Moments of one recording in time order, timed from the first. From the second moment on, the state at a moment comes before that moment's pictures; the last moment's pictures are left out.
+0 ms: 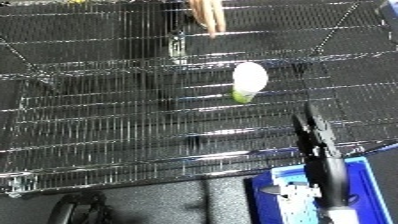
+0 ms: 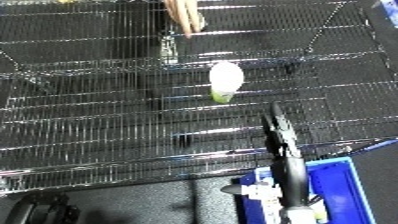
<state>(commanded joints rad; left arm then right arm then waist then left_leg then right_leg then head) -0.19 0.36 -0.15 0.08 -0.66 -0.12 -0.03 -0.27 -0.38 0.07 0.08 0.37 -0.30 -0.20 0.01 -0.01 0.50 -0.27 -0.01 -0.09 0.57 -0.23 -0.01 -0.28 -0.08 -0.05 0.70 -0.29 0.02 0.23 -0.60</state>
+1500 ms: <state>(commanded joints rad) -0.35 0.47 -0.22 0.03 -0.71 -0.05 0.00 -0.78 -0.59 0.11 0.46 0.50 -0.14 -0.35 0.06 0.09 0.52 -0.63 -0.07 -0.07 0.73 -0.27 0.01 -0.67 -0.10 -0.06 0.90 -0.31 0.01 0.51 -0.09</state>
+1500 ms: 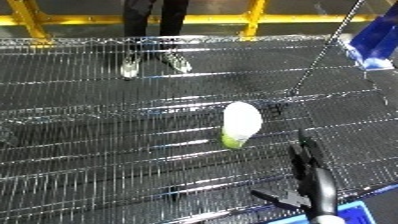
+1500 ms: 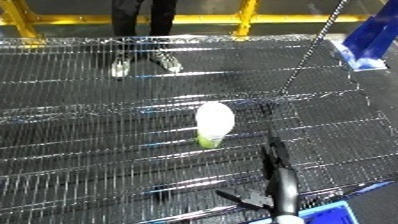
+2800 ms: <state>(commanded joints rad) -0.41 0.52 -0.25 -0.04 -0.80 -0.06 0.05 -1.16 -0.71 0.25 0.68 0.44 -0.13 -0.50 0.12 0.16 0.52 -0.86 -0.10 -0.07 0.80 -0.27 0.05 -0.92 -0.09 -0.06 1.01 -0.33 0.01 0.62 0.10</state>
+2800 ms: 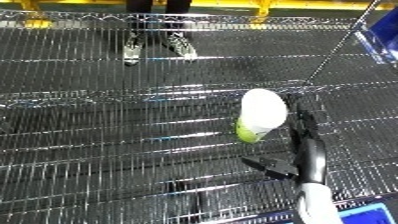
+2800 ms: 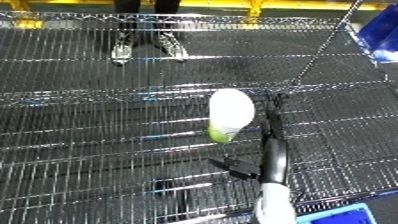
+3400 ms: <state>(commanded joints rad) -0.42 0.54 -0.25 -0.05 -0.83 -0.05 0.05 -1.22 -0.71 0.28 0.72 0.45 -0.11 -0.51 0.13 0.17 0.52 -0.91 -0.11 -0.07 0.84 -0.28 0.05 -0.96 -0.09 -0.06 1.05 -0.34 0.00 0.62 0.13</state>
